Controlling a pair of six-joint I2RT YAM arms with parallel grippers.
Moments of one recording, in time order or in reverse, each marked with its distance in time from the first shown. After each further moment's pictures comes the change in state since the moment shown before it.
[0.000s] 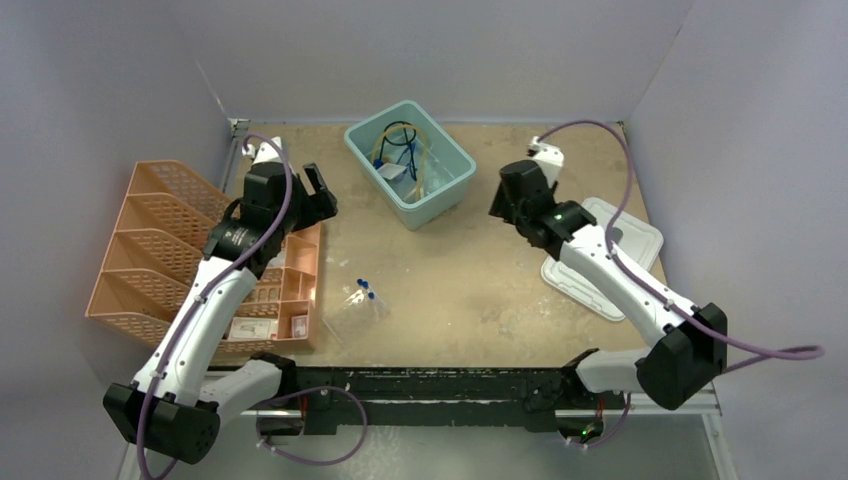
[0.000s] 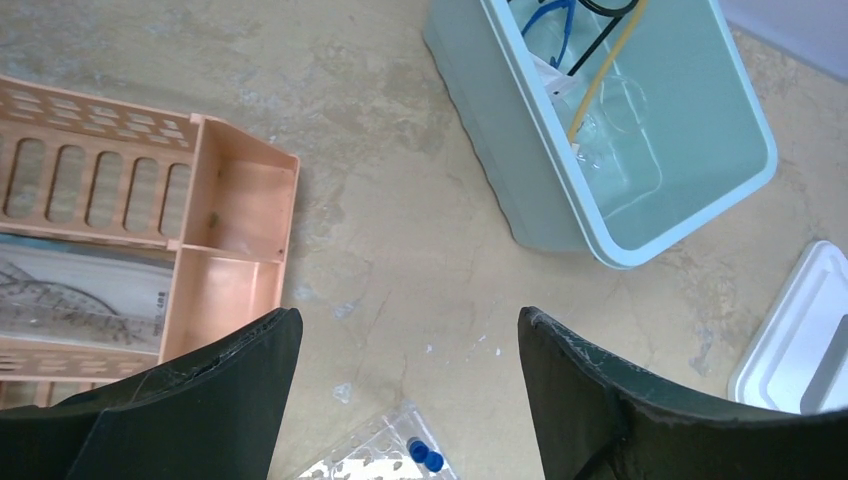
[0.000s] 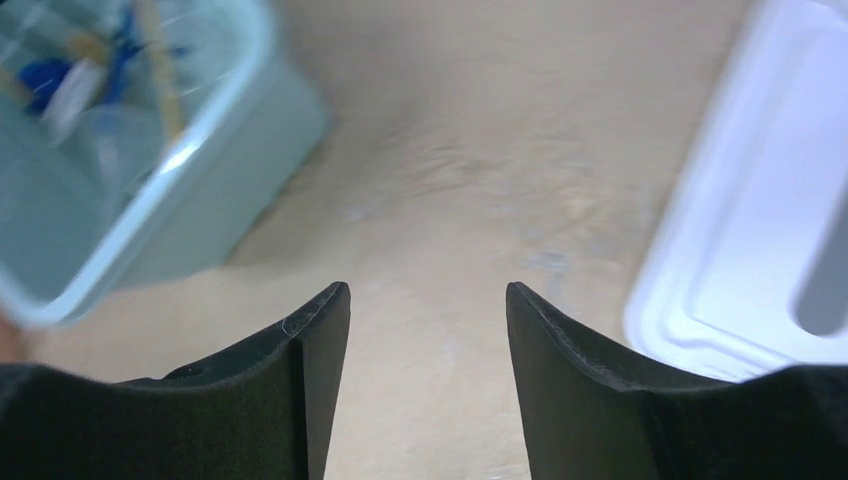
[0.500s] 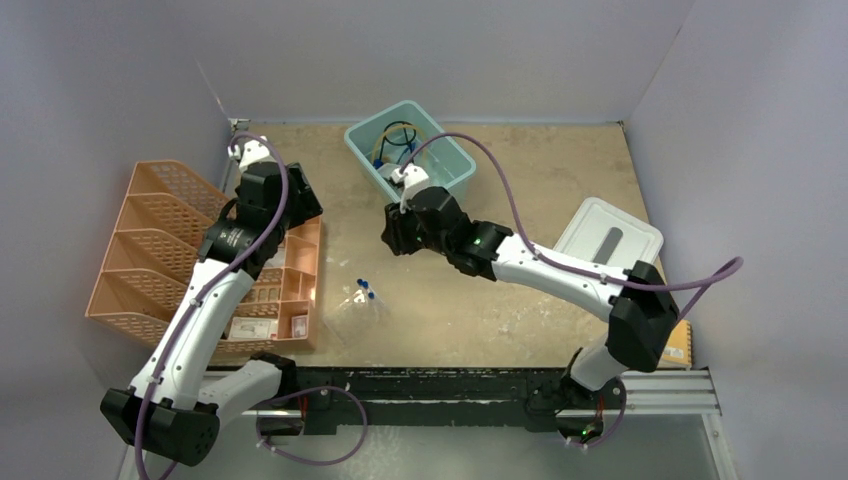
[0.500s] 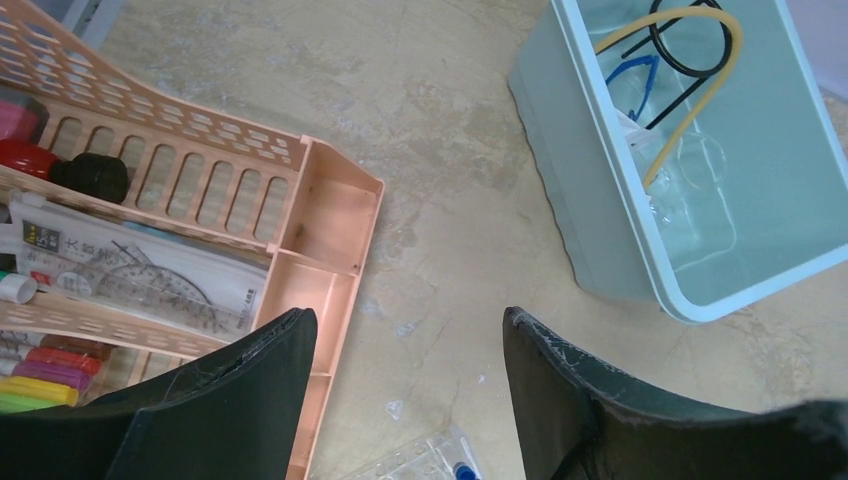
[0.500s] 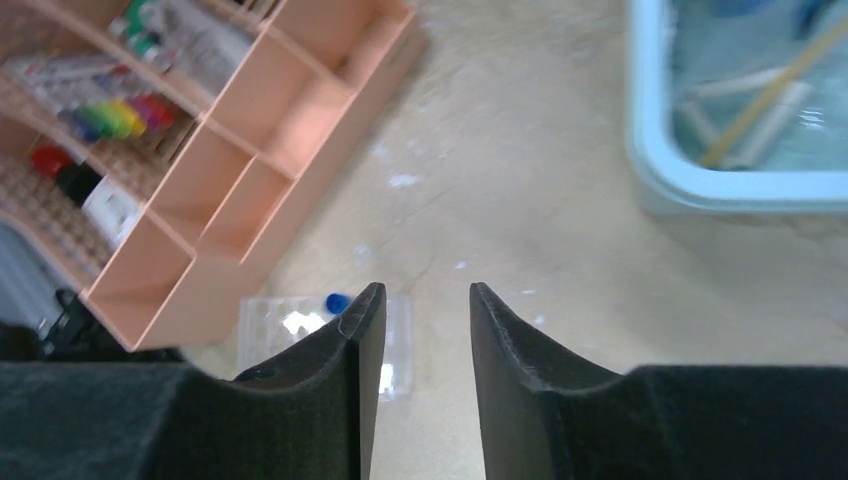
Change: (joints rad) left arm 0.000 -0.010 0.031 -0.062 -0.197 -0.001; right arm 0.420 0.270 0.088 0.429 -0.465 -0.301
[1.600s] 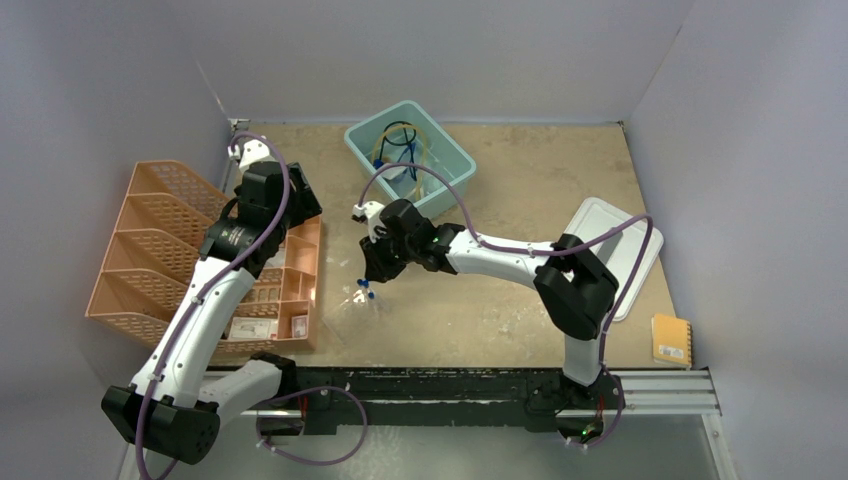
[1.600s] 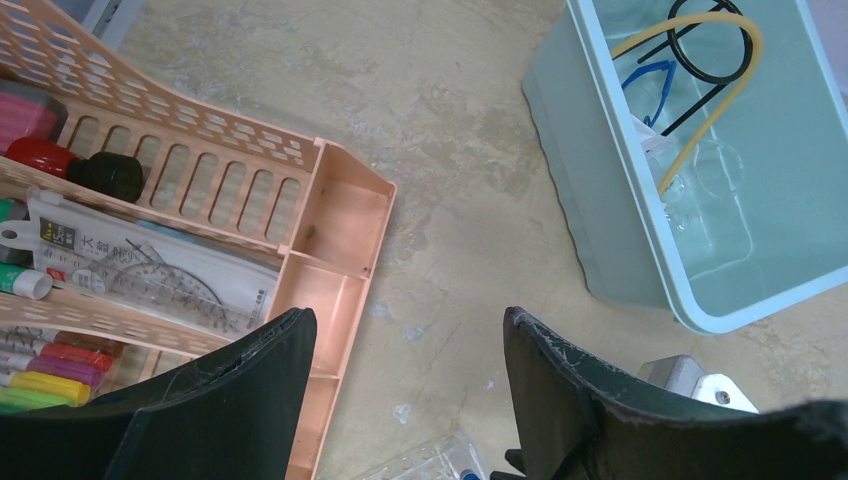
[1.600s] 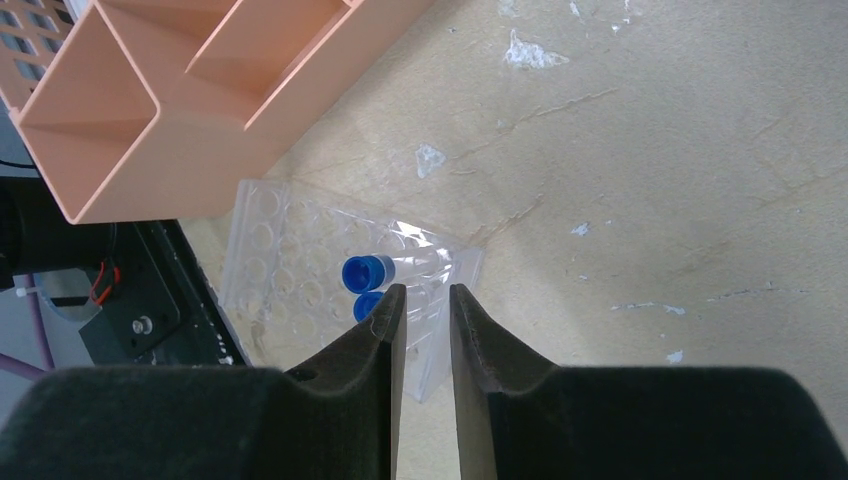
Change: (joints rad) left arm 0.000 0.007 0.000 0.000 -0.014 -0.001; right arm 0.000 0.297 0.086 -0.029 -0.330 -0.096
